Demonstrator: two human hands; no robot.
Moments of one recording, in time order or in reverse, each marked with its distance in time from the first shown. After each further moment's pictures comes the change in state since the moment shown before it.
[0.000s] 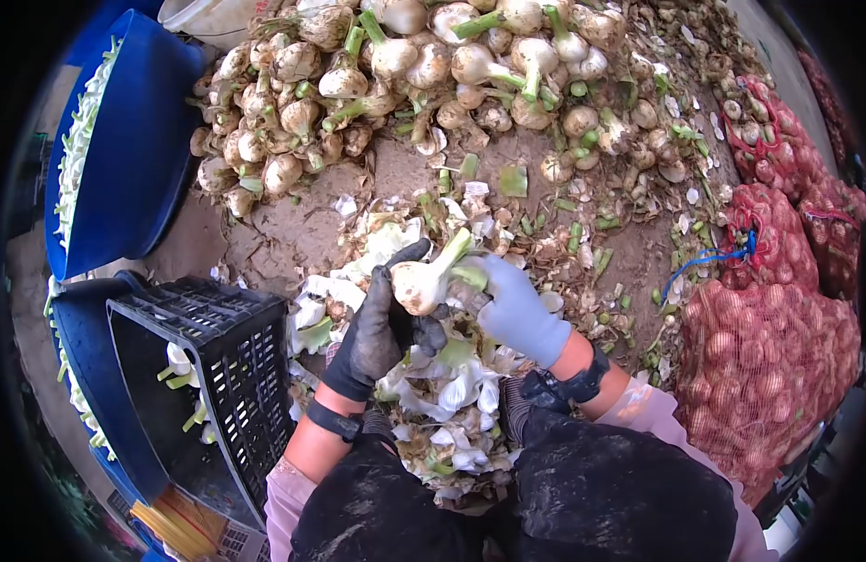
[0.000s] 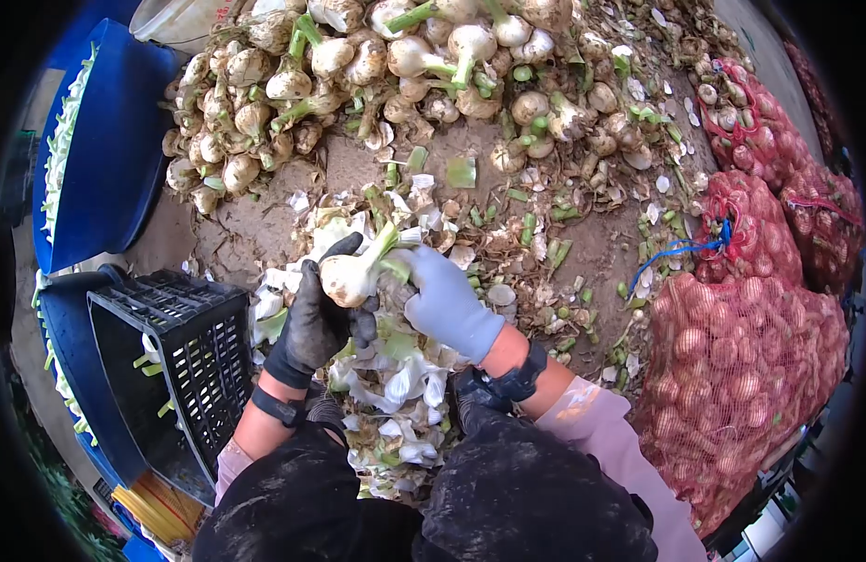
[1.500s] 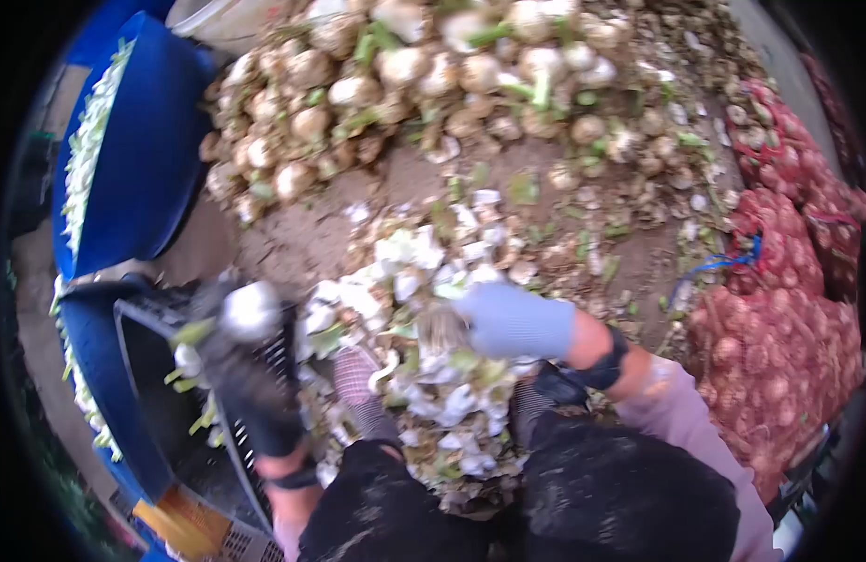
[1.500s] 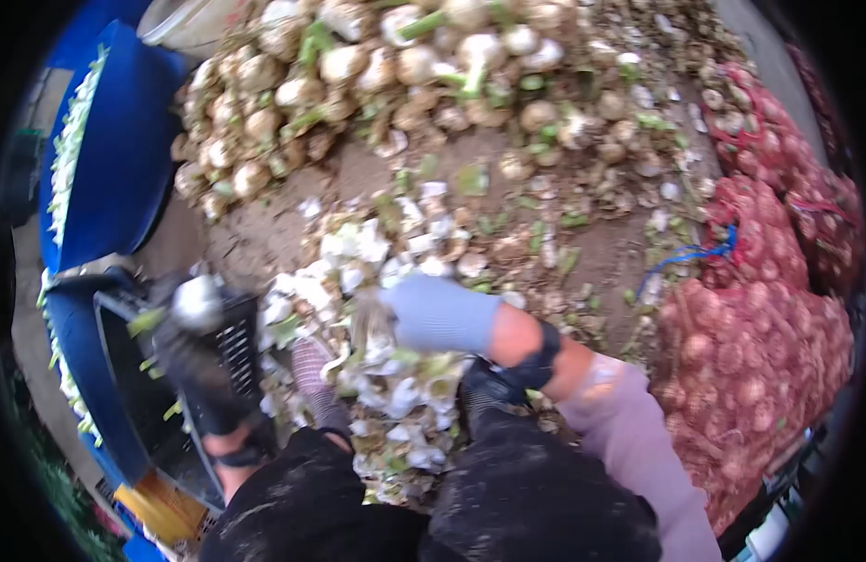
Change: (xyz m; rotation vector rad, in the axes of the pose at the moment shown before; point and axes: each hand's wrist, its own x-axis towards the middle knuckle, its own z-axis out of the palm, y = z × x) left_hand -0.089 0.069 -0.007 1.104 0.878 1.268; right_hand 0.042 -0.036 -0.022 0.001 -0.846 0.053
